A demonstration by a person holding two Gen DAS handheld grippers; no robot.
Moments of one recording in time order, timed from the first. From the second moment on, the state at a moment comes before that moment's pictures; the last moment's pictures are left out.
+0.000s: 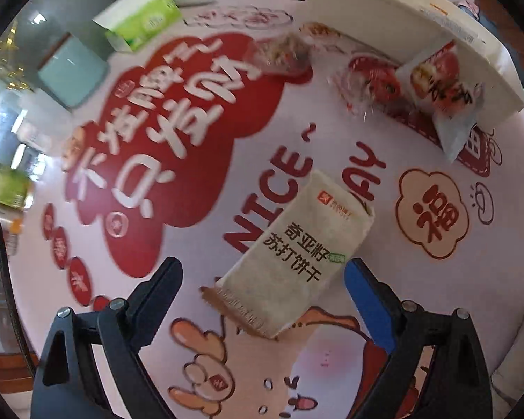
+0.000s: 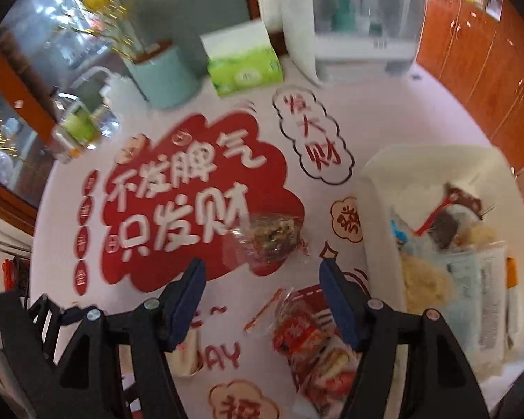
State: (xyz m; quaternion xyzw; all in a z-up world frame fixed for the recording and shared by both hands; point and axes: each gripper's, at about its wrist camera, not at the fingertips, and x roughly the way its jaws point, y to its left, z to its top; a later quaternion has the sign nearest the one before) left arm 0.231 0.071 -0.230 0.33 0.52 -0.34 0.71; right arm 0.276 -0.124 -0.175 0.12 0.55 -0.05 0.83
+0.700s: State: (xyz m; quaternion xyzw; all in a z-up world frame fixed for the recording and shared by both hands) left arm 0.270 0.077 -0.254 0.22 0.58 -0.38 0.68; right arm 0.330 -0.110 -0.256 0.10 0.58 -0.06 0.81
